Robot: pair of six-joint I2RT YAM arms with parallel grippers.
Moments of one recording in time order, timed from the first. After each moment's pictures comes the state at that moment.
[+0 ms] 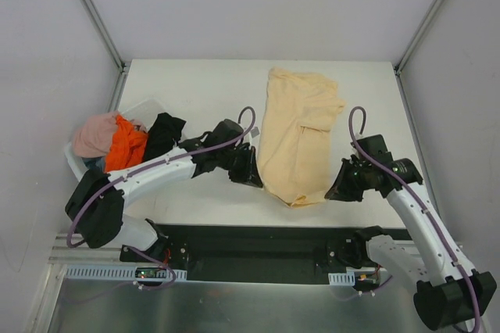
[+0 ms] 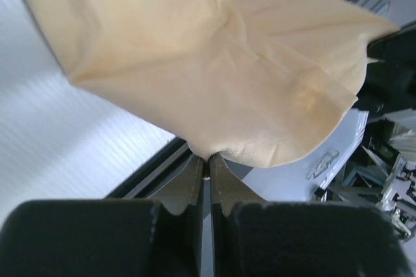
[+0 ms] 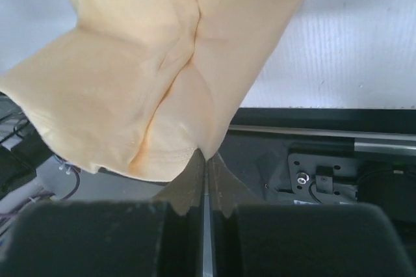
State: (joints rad) left arm -0.81 1.38 0.89 -0.39 0.48 -0.76; right arm 0.30 0.84 0.81 -1.15 -0.28 0.65
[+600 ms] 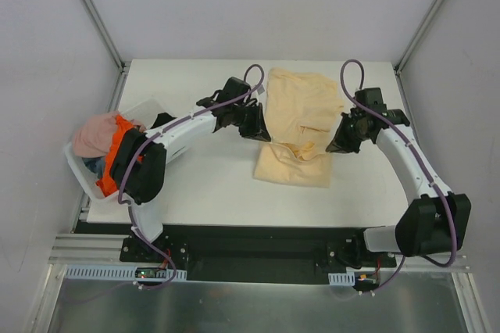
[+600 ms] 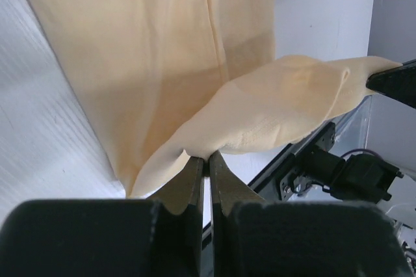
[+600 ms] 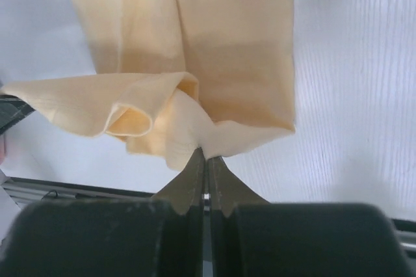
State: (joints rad) left arm -0.60 1.81 1.38 -0.41 0.51 -0.62; right arm 0.15 1.32 1.13 -0.94 -0.21 0.52
